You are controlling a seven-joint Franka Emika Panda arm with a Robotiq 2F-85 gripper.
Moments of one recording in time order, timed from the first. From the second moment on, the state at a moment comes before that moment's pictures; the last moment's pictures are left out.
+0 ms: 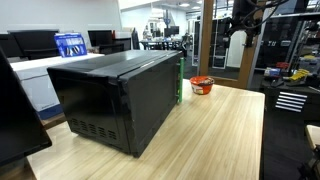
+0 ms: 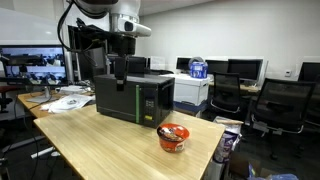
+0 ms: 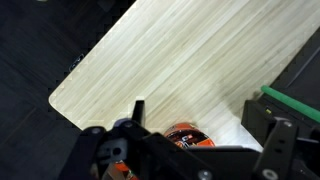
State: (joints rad) arm -0.27 -0.17 -0.25 -2.21 0.00 2.00 0.29
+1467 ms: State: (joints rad) arm -0.15 -0.04 -0.21 -2.13 -0.01 2.12 -0.51
